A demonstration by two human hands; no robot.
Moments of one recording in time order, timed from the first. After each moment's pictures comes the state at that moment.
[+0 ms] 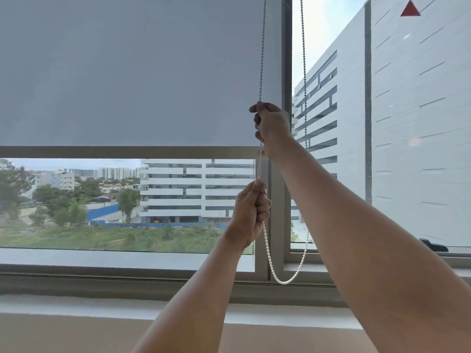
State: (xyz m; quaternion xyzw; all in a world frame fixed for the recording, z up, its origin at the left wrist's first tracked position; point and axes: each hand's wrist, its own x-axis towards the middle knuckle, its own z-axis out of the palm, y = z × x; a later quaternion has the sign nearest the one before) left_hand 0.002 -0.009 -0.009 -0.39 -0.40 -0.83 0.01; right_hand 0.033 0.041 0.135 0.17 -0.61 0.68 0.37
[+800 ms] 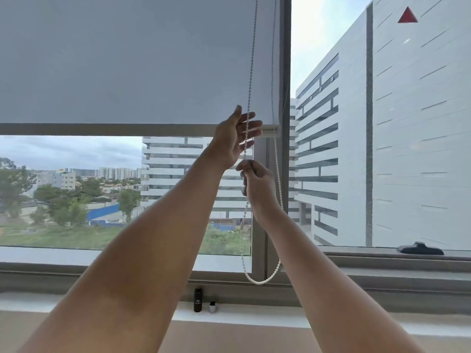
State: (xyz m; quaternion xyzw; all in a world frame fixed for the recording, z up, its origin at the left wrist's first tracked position) left_hand 0.022 -0.041 0.125 -0.34 -0.55 -0.76 0.11; right_hand 0.027 0.031 0.037 0.19 -0.63 0.67 0.35
